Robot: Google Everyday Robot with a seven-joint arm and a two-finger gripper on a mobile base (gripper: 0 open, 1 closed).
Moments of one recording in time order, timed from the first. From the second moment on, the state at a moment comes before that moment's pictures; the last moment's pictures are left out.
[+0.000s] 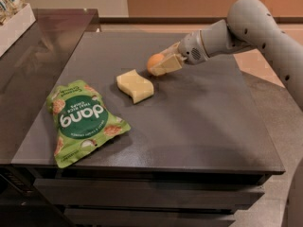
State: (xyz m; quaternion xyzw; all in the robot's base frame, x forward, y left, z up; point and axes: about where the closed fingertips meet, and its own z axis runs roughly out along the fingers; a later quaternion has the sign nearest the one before) arm 0.675 -0.038 0.870 -0.51 0.71 0.30 0.38
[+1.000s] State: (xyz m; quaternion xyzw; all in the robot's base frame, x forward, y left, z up) arm 0.664 -0.027 0.863 -0.54 0.69 0.31 0.36
